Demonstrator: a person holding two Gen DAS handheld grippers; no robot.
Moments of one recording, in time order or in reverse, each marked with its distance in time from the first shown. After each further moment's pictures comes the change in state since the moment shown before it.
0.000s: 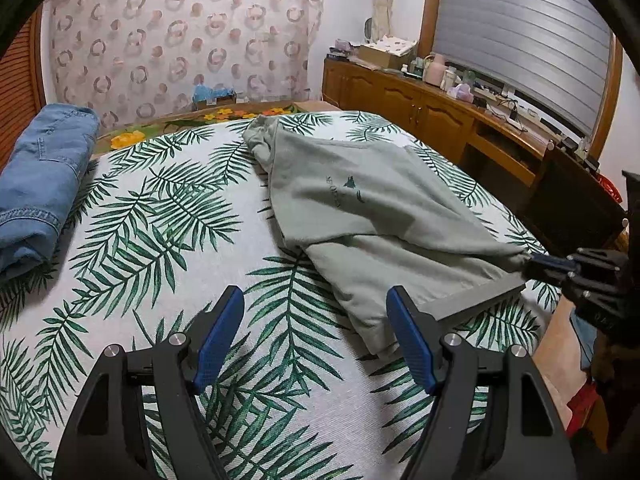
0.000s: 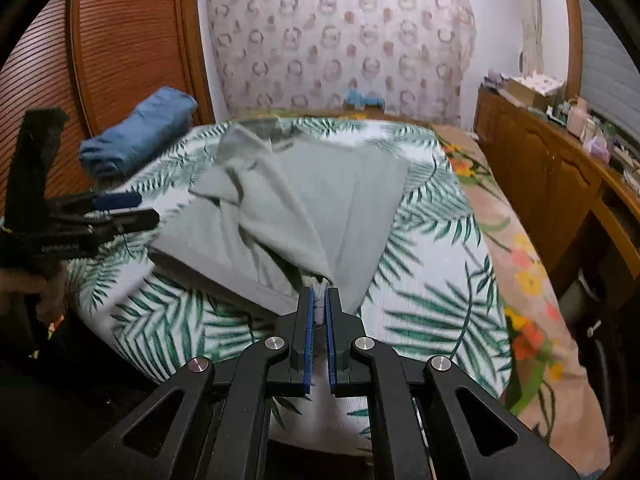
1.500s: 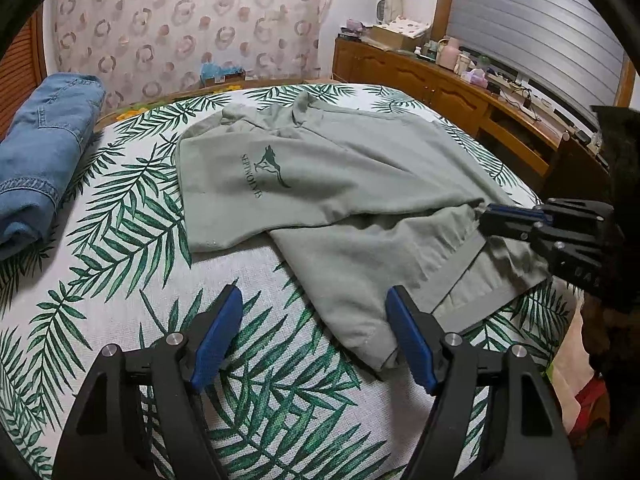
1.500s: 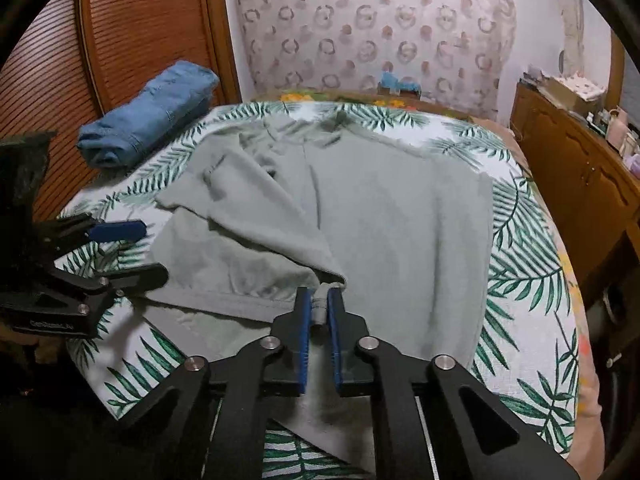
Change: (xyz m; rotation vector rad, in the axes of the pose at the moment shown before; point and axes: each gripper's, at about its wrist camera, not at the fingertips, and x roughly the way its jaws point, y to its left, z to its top) left arm 0.022 0.025 -0.010 -0.023 0.074 0.017; right arm 0.090 0.005 0.052 -0.067 0.050 0.084
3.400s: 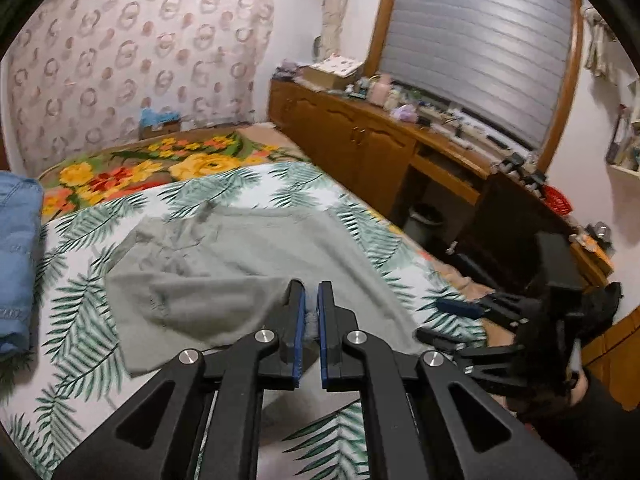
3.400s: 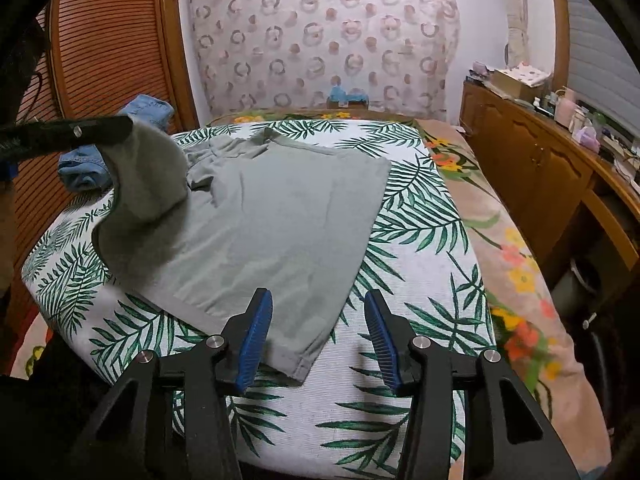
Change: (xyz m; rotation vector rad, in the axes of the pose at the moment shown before) left arm -0.055 -0.055 0.079 0.076 -0.119 -0.201; right arm -0.077 -0.022 -0.051 0.083 -0.054 -0.115
